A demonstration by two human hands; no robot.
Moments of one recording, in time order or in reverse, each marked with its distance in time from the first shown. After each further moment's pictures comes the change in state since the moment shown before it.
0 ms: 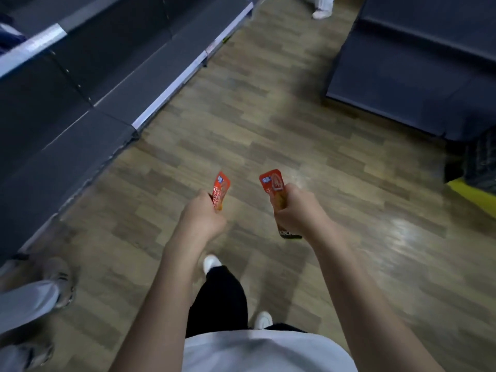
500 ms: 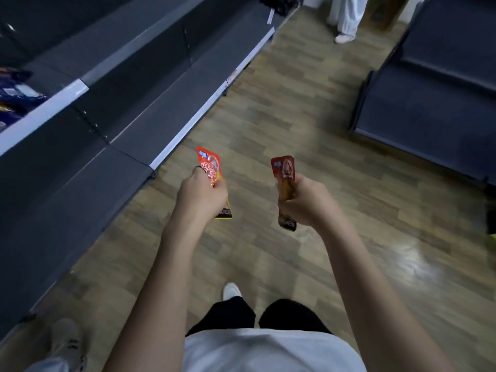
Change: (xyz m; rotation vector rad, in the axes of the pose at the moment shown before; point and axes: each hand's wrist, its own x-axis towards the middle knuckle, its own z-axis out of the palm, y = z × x) left_hand 0.274 0.051 -0.186 -0.116 0.187 0.038; right_hand 0.250 -0.198 -0.067 0.032 0.049 -0.047
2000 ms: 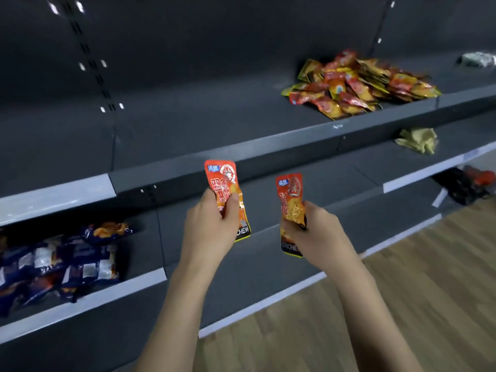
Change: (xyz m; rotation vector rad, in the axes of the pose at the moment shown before) left_hand 0.585 0.093 -0.274 -0.315 0.803 -0.158; right_hand 0.576 -0.489 -0.104 0.038 -0.125 -0.766
